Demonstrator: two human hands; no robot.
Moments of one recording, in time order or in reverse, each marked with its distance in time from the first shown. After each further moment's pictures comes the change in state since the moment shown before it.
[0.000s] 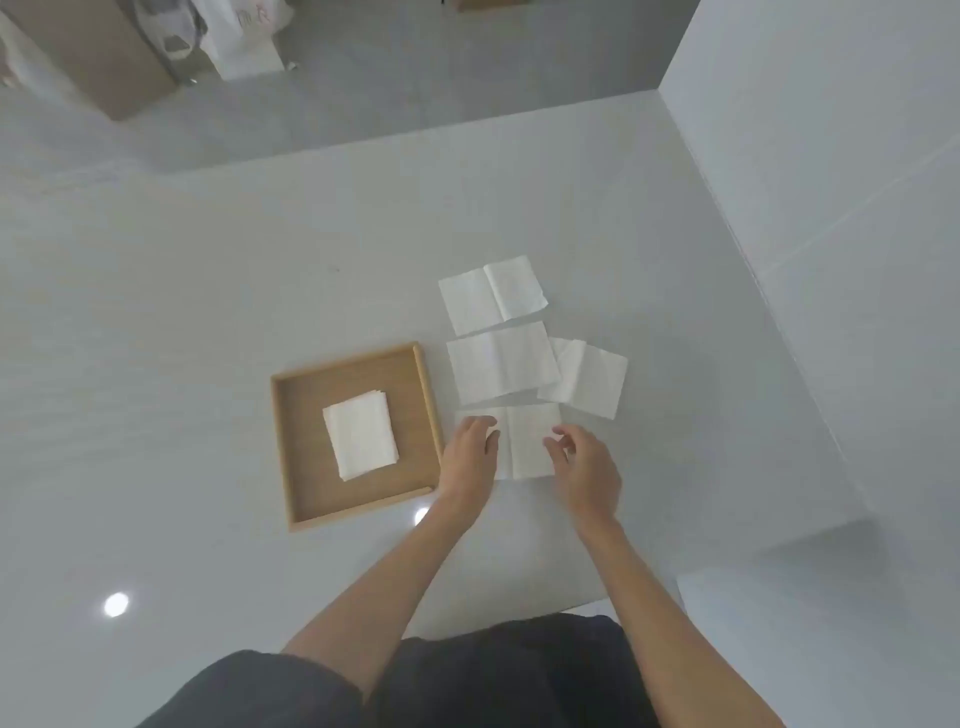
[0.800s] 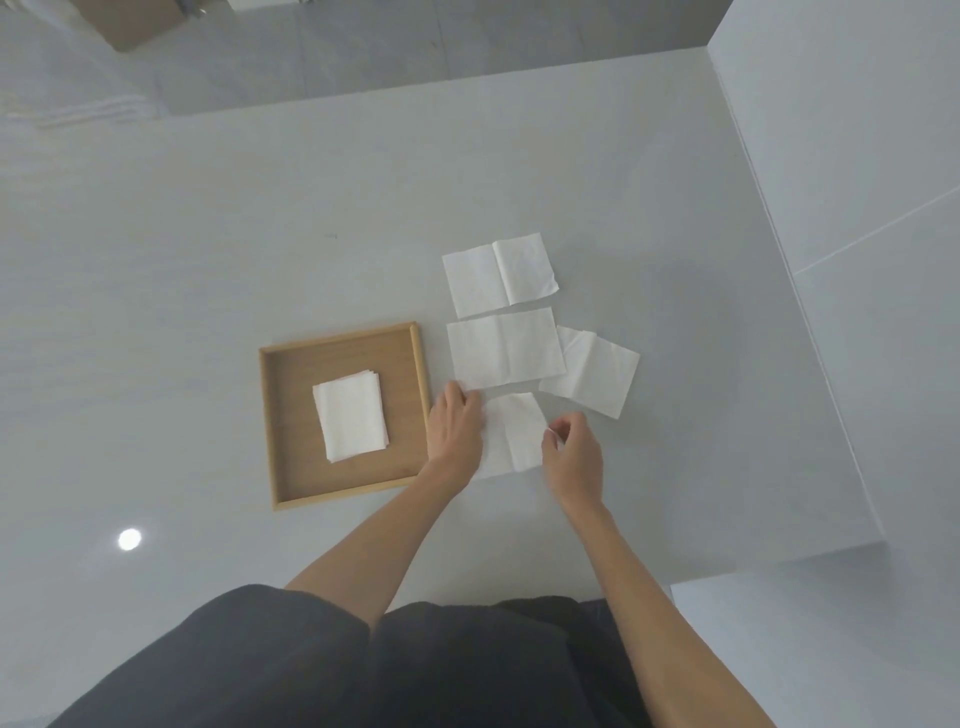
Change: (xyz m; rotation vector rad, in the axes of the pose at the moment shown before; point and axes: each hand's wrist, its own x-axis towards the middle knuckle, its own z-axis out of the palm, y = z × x) left_hand 0.048 -0.017 0.014 0.538 -0.030 -0.007; right_hand 0.030 0.002 0.016 0.111 -0.100 0.121
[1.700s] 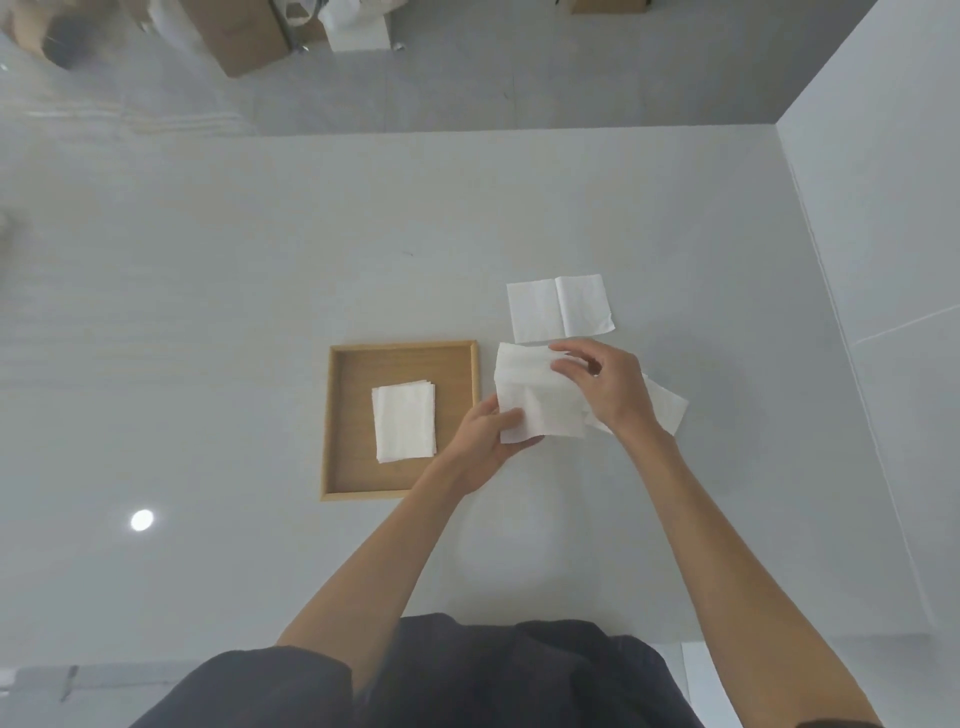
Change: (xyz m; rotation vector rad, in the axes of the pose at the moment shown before) left_hand -0.021 -0.018 -0.076 -1.907 -0.389 -0.315; right_hand 0.058 -0.126 -0.040 0.168 -0.266 -0.534
